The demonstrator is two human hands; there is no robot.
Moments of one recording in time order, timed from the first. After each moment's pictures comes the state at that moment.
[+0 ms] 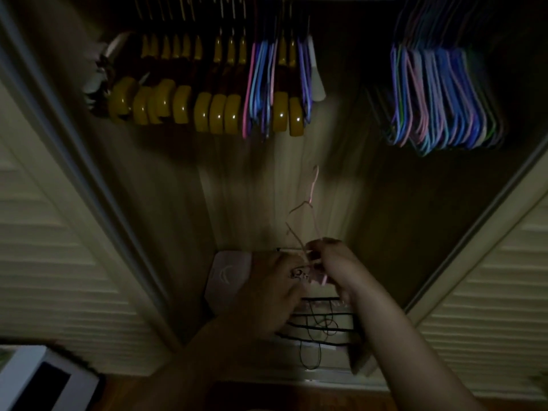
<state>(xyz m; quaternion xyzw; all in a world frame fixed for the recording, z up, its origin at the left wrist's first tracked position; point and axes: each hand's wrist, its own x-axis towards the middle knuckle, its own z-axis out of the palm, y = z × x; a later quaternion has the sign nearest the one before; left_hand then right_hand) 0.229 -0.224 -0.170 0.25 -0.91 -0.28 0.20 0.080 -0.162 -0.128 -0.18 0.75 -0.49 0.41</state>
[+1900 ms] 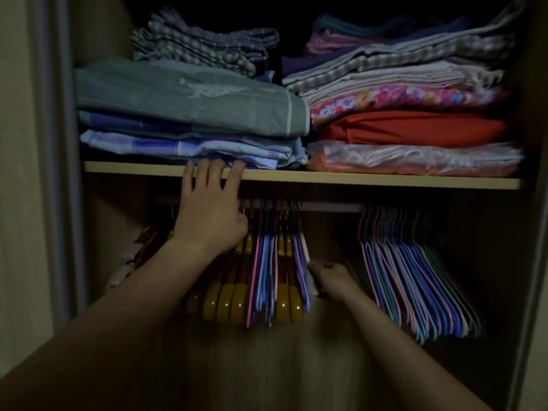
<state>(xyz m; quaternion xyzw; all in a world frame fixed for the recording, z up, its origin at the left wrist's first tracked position) 0.199 -0.400 0.186 0.30 -0.80 0.24 0.46 -0.025 -0.294 0.082 -0.34 0.73 -0.55 0.22</state>
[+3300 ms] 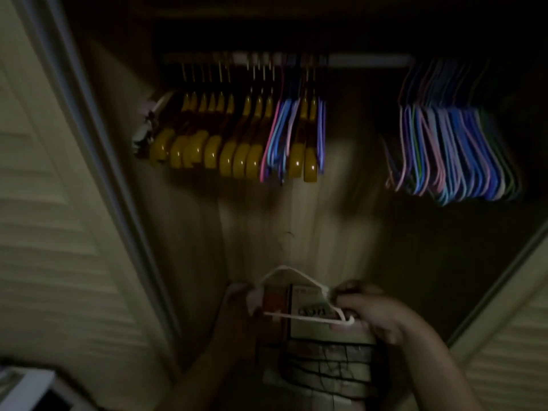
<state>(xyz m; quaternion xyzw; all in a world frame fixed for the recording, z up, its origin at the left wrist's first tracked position) 0.258 -0.312 -0.227 0.44 -0.82 -0.28 0.24 0.041 -0.152 -0.127 -0.24 0.68 -0.48 0.49</state>
